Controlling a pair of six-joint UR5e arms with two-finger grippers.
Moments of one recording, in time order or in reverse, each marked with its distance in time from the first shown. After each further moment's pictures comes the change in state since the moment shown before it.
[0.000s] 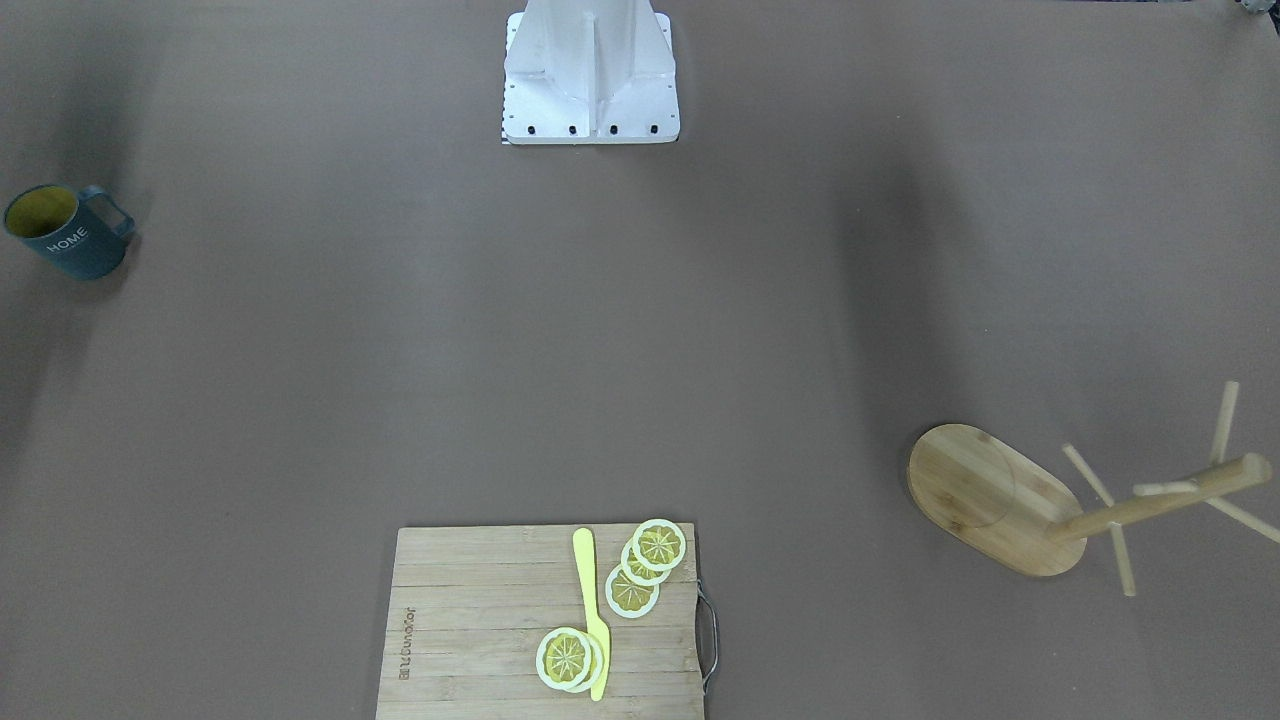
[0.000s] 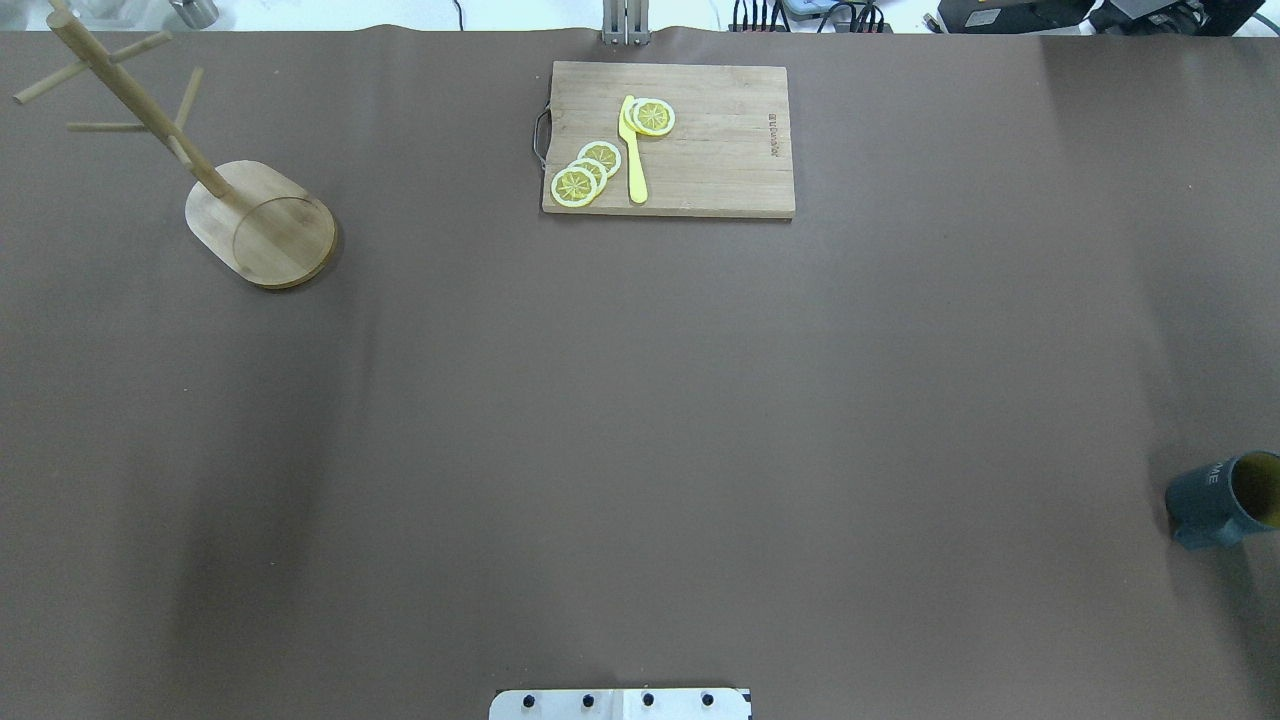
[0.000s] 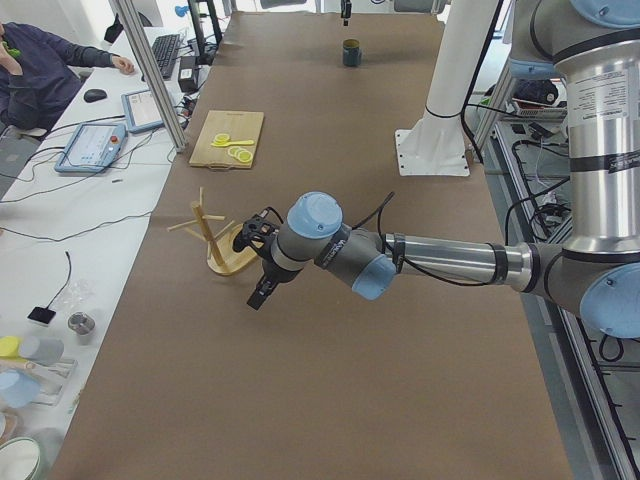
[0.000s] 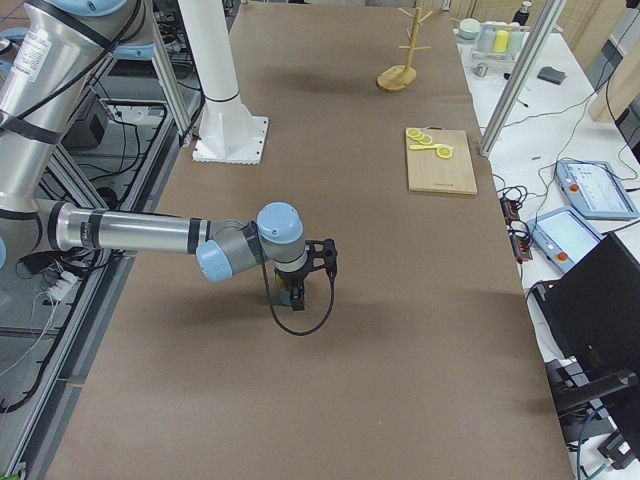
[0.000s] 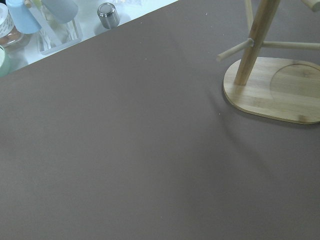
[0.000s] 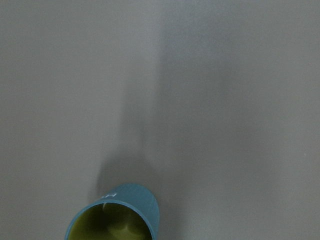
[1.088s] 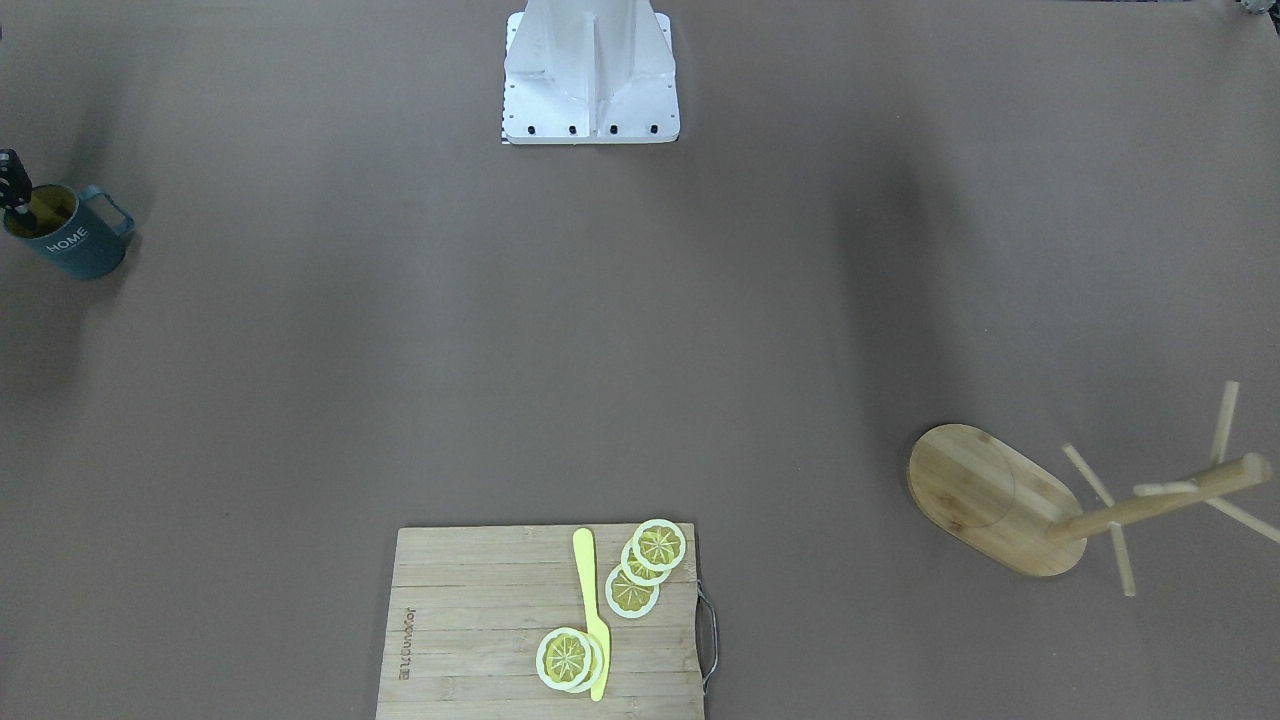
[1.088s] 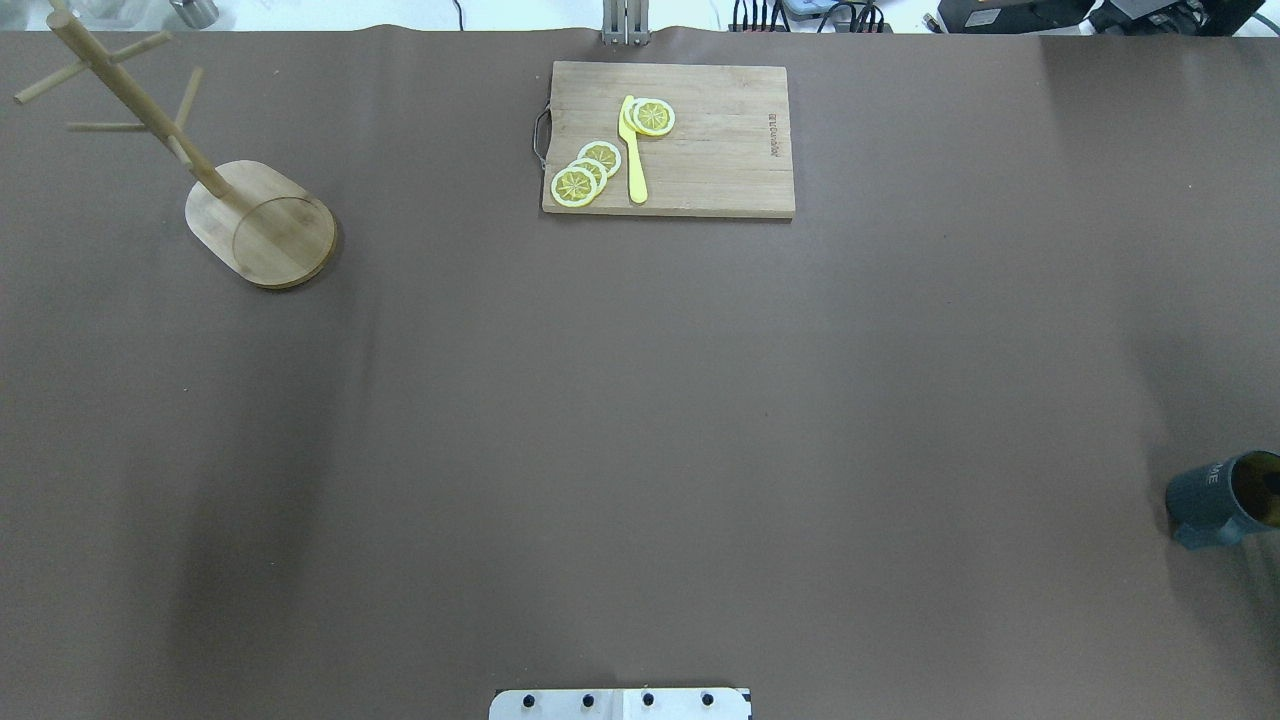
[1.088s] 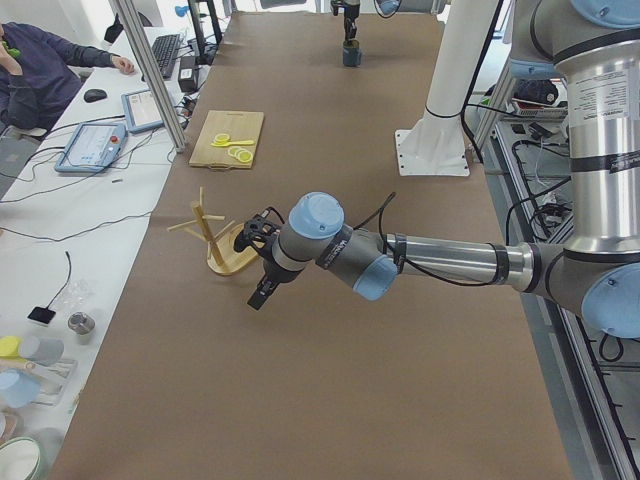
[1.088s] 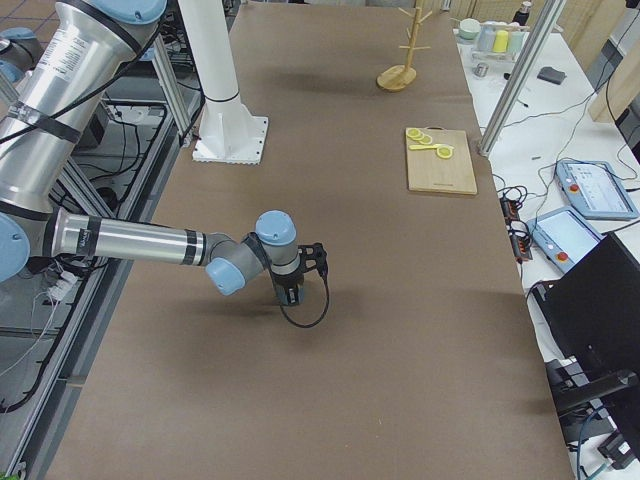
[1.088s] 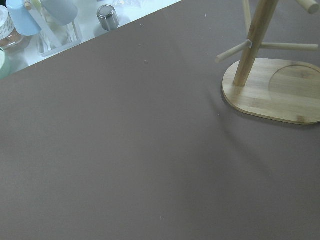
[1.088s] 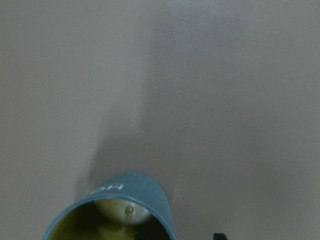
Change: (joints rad) left arm -0.002 0.006 -0.002 -0.006 0.000 0.000; right arm -0.255 -0.010 -0.090 0.224 -0.168 0.085
